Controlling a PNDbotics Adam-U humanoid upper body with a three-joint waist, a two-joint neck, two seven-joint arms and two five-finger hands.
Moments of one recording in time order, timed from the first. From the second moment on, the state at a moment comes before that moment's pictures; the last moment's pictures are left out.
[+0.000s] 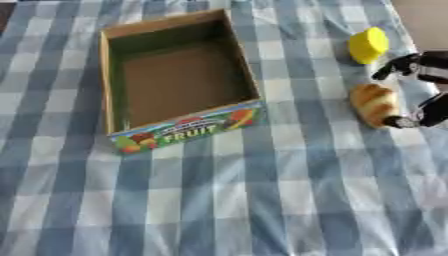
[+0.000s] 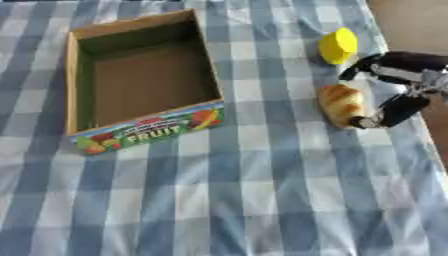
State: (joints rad) left arm -0.29 0.38 0.11 -1.98 -0.29 -0.36 0.68; right arm -0.45 -1.10 0.29 -1.51 0.35 -0.08 0.37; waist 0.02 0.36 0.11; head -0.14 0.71
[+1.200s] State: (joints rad) left arm -0.29 0.36 0.11 -1.98 -0.29 -0.35 0.68; right arm -0.42 -1.07 0.26 -1.57 0.33 -0.03 0.20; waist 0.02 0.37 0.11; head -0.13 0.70
